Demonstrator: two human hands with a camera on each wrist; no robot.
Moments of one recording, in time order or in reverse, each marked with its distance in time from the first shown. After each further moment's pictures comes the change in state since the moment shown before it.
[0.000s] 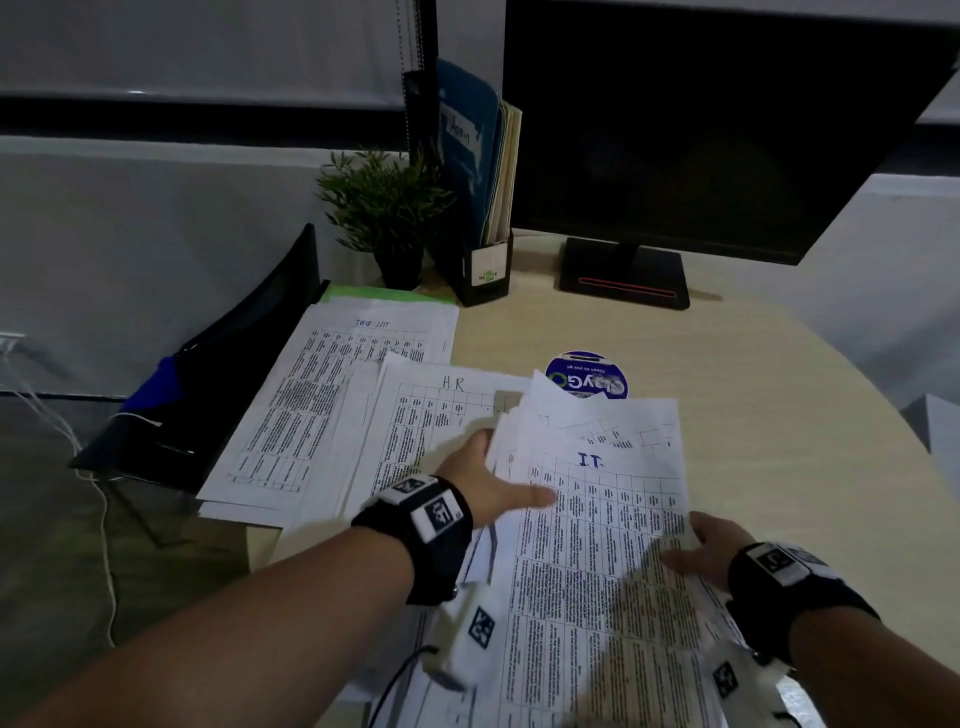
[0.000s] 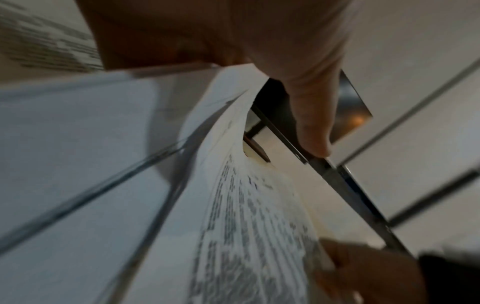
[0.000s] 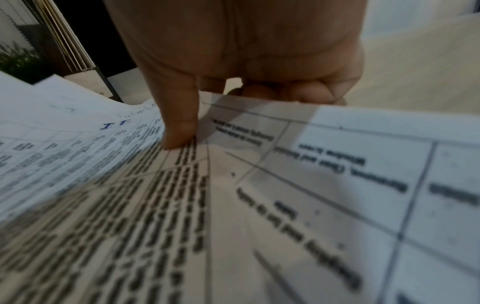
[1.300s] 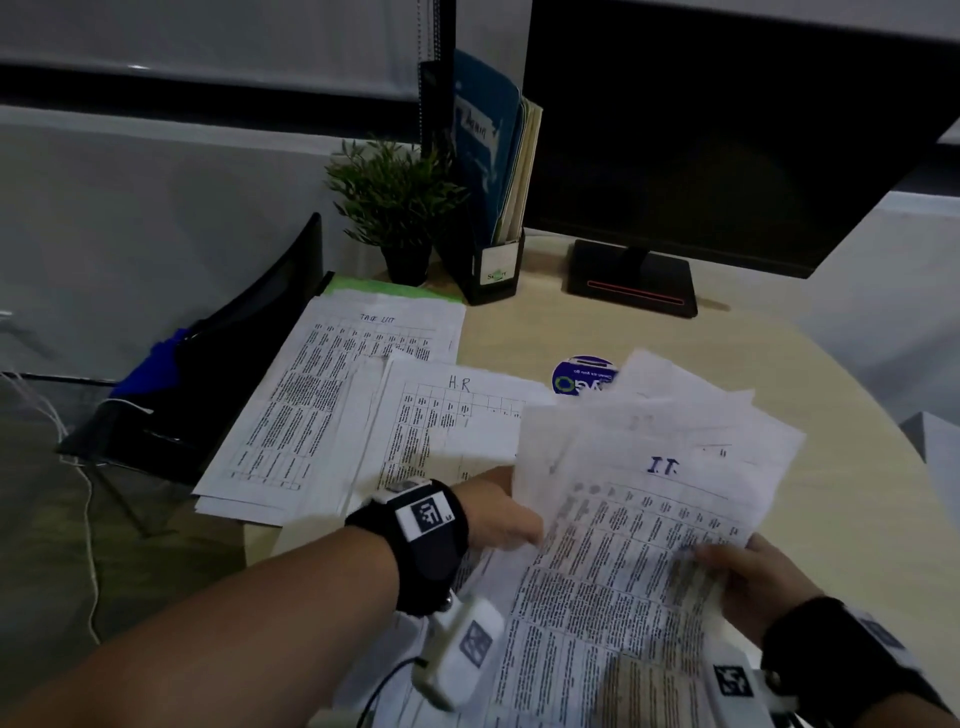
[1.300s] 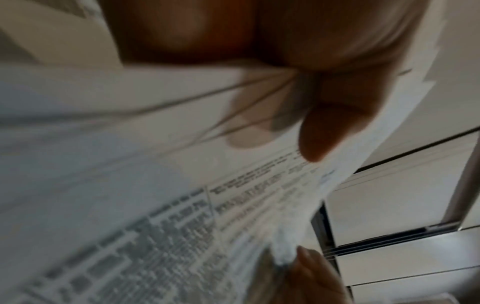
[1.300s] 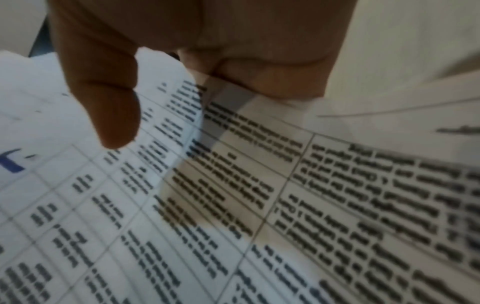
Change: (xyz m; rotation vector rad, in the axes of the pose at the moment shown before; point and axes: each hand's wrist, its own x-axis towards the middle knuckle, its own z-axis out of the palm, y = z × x) left_hand -0.016 0.014 -0.008 0.187 -0.333 -0.082; right_hand -0.056 -0.017 -0.002 1.443 -0.076 -0.106
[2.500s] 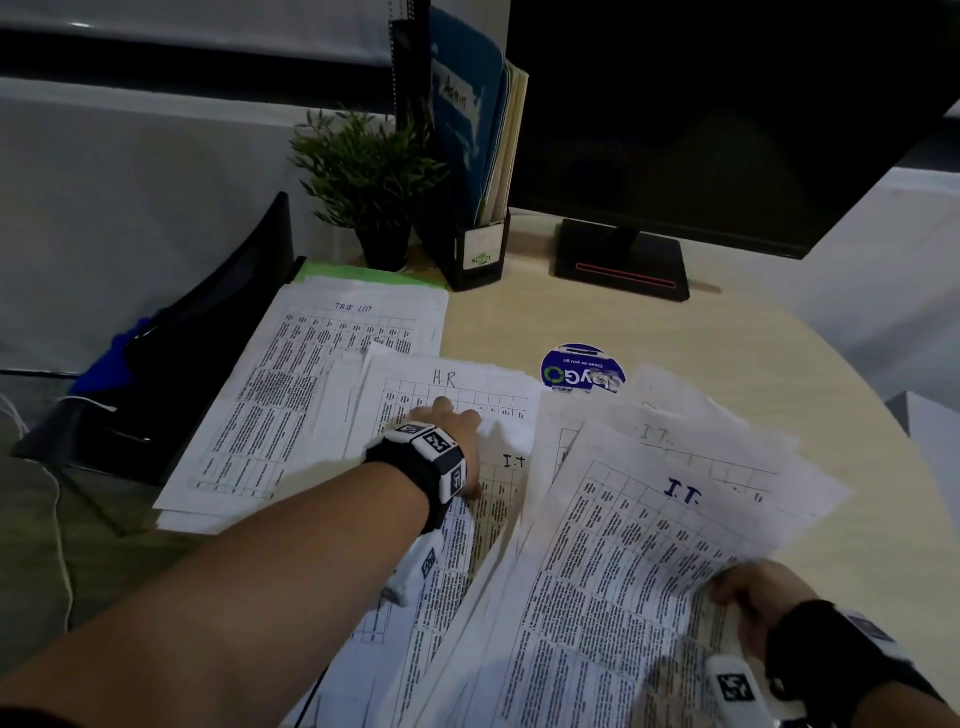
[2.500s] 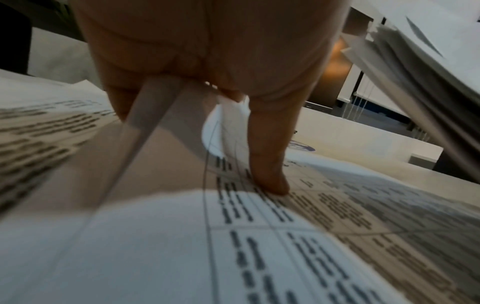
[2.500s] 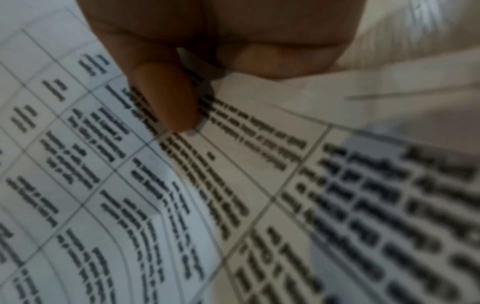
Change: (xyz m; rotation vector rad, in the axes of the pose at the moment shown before) left_hand 0.093 -0.022 -0.047 0.840 0.319 -0.138; right_hand 0.029 0.019 -0.038 -0.439 0.480 0.372
